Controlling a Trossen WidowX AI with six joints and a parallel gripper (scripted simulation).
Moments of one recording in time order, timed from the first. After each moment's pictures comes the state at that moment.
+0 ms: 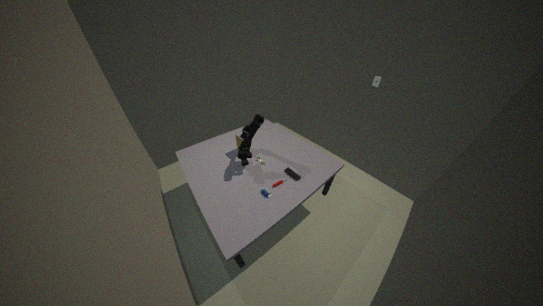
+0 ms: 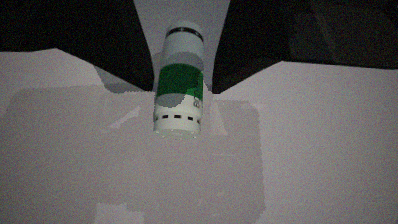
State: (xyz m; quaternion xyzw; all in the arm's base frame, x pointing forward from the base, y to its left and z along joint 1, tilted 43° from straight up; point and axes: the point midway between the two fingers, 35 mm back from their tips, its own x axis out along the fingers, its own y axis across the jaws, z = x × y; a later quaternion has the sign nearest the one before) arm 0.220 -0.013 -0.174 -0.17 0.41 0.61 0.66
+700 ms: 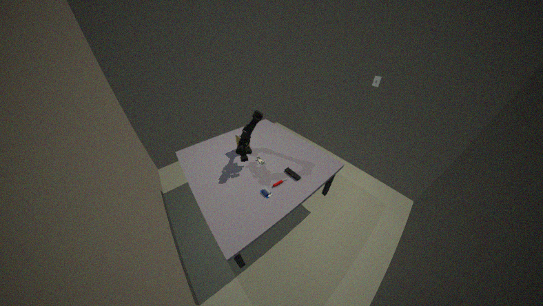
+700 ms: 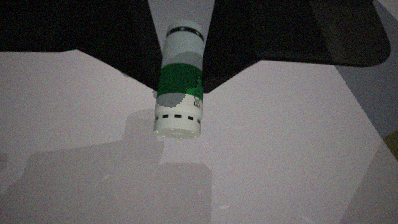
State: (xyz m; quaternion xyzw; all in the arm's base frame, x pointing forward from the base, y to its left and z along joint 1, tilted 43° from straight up) arm 0.226 -0.045 -0.138 -0.16 0.41 0.60 0.66
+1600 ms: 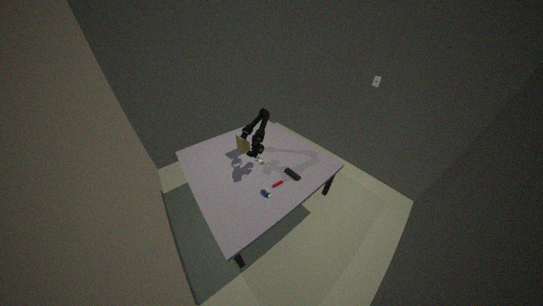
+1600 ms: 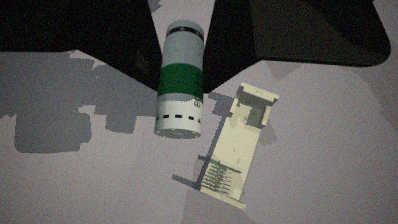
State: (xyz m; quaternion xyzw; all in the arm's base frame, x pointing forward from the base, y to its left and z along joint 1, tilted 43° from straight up) arm 0.273 0.020 -0.053 0.13 0.64 0.36 0.67
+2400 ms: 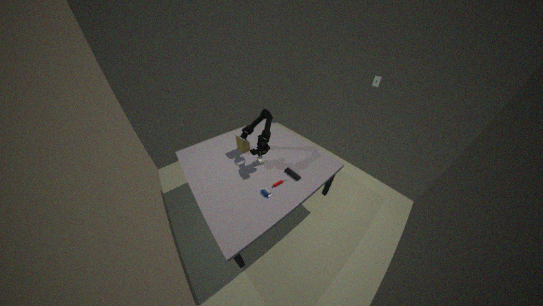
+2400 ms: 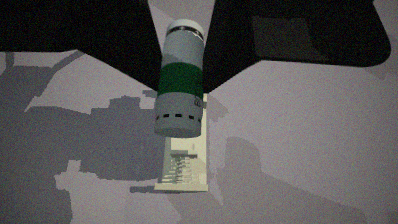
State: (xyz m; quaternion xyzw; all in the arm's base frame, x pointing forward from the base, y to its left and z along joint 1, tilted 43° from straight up) arm 0.273 0.066 -0.028 0.24 0.72 0.25 0.59
